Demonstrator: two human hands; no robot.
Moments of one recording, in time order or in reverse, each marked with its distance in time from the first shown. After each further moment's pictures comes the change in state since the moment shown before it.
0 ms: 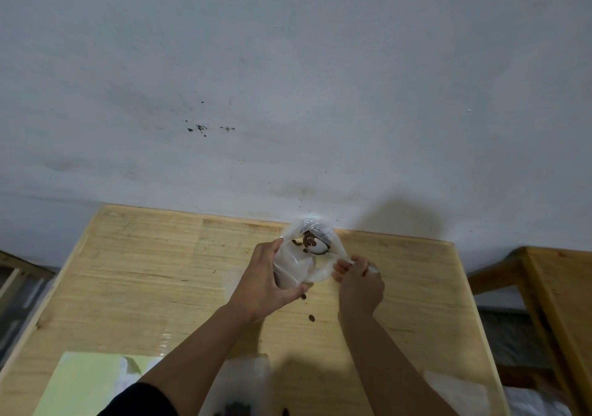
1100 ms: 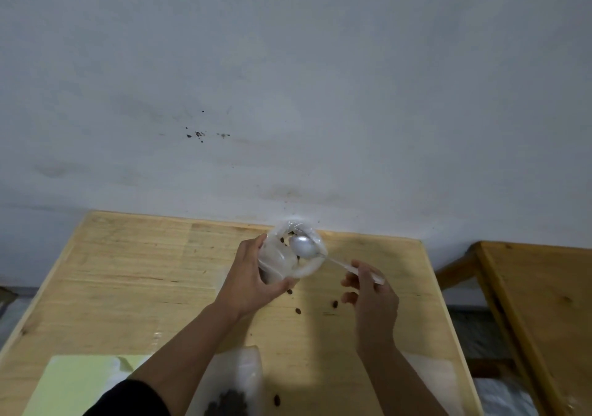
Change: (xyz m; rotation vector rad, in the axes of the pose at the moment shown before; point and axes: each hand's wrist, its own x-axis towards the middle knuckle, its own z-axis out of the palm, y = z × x) left_hand -0.015 0.016 -0.016 -0.051 0.045 0.050; right_hand -0.050 -0.033 -0.077 0.238 -0.185 -0.138
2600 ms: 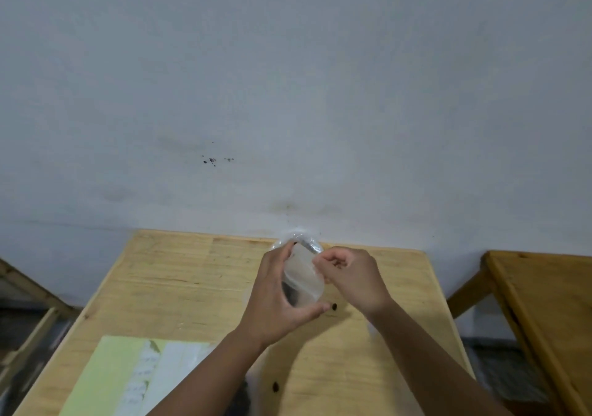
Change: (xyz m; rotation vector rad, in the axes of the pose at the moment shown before) left_hand -0.087 0.113 0.013 -0.026 0.165 0.258; right_hand -0.008 -0.073 -0.031 -0.457 -0.610 -0.240
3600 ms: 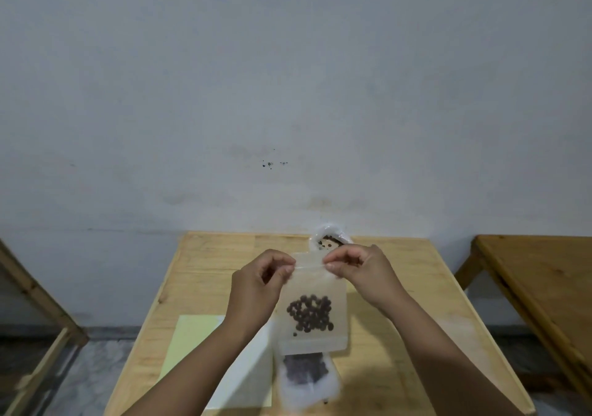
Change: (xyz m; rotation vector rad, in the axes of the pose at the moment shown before) left_hand -0.097 -0.004 -0.161 -0.198 0.113 -0.085; right_hand -0.112 -0.072 0.097 0.077 0.025 -0.180
